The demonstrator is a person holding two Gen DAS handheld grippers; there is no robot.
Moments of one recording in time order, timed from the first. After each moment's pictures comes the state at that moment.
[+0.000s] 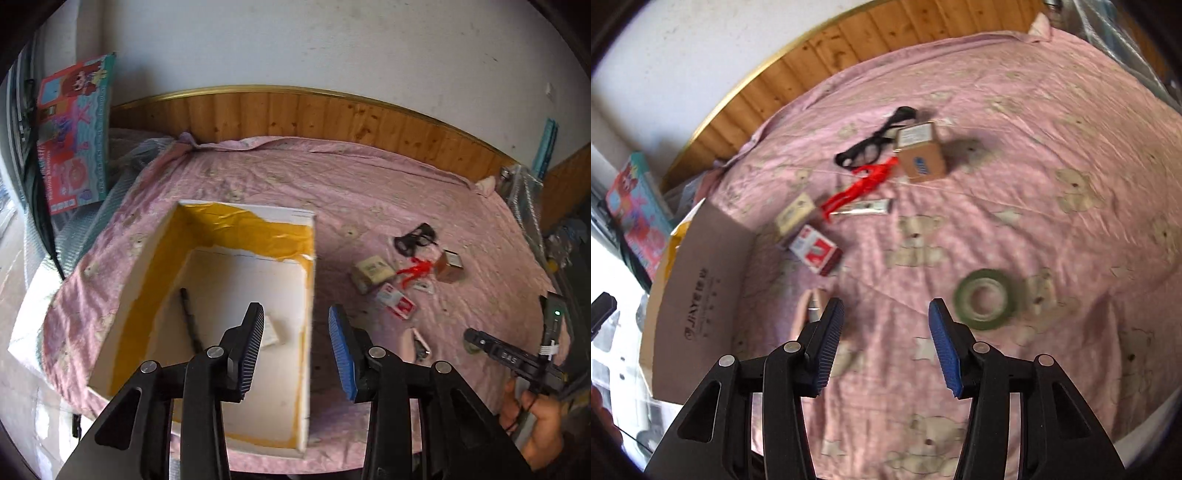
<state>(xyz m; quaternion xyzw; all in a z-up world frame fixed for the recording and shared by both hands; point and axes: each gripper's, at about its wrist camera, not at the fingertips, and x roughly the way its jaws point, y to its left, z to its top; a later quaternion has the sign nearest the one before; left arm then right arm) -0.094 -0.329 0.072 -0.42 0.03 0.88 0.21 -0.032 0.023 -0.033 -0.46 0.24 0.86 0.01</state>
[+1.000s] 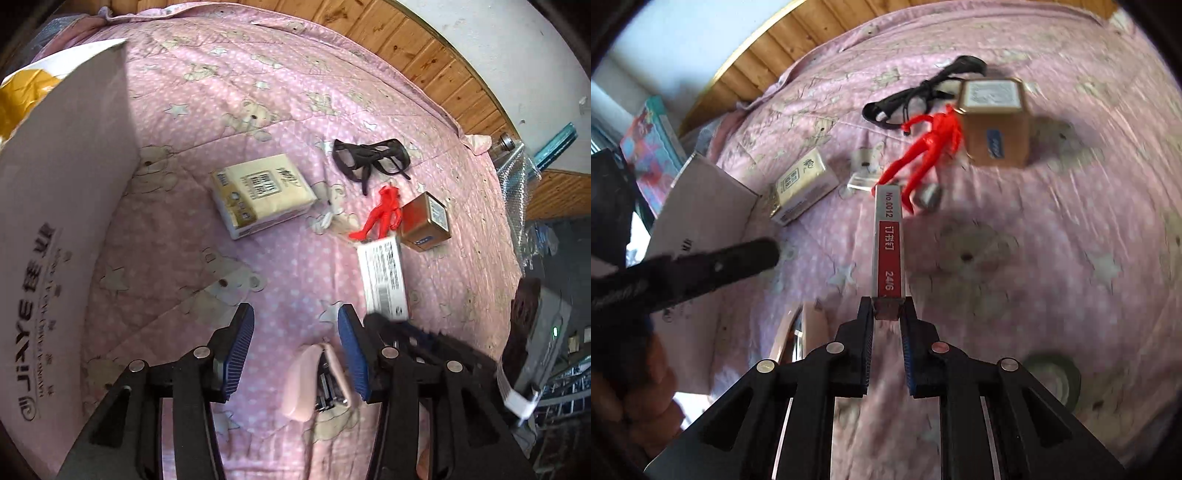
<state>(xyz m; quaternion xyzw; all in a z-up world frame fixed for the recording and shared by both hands) -0.173 -0.169 -0.079 -0.59 -0.06 0.77 0.25 -0.104 0.014 -0.085 -0.52 0.21 0.82 -0.12</state>
